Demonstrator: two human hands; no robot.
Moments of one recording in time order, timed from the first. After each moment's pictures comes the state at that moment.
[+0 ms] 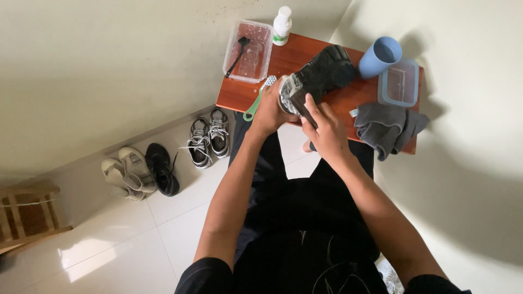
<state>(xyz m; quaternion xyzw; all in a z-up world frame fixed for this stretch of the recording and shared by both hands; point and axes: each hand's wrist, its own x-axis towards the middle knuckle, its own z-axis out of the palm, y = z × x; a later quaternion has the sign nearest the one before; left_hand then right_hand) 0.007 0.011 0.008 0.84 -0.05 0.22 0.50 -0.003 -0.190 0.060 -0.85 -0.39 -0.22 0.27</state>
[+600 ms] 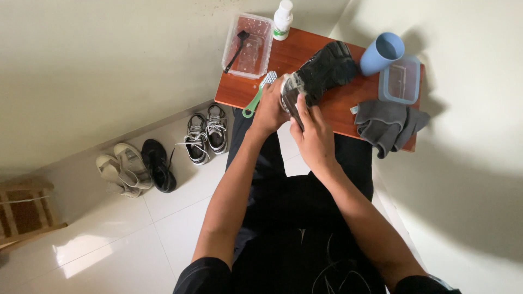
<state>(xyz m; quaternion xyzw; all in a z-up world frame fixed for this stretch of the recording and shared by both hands) 0.004 0.013 0.006 0.85 -0.09 0.25 0.45 -0.042 -0.154 0.076 -0.88 -0.34 -0.22 0.26</state>
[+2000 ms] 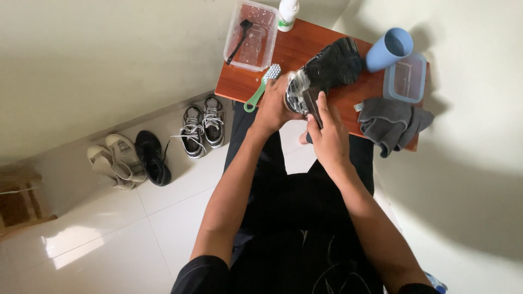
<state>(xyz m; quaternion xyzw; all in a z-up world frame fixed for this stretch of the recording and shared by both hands) -0.009 0.010 0.027 0.86 -0.01 0.13 0.50 -0.035 -0.180 0.059 -0.93 -0.24 -0.09 0.27</state>
